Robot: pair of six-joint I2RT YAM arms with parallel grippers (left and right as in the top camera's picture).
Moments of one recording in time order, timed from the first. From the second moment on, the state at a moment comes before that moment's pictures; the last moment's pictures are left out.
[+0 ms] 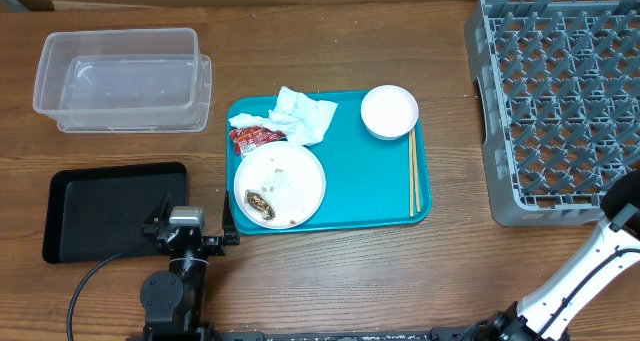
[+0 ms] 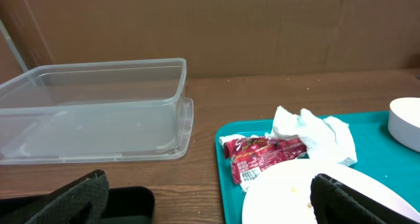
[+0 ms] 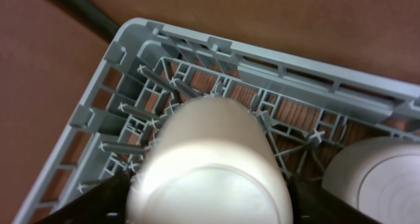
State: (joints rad) left arm 0.02 0.02 0.01 -0.08 0.02 0.03; right arm -0.69 2.48 2.65 -0.95 0.06 0.53
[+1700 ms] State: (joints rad) left arm 0.02 0.02 0.01 -0.08 0.02 0.03; right arm 0.27 2.30 2.44 -1.47 -0.13 0.31
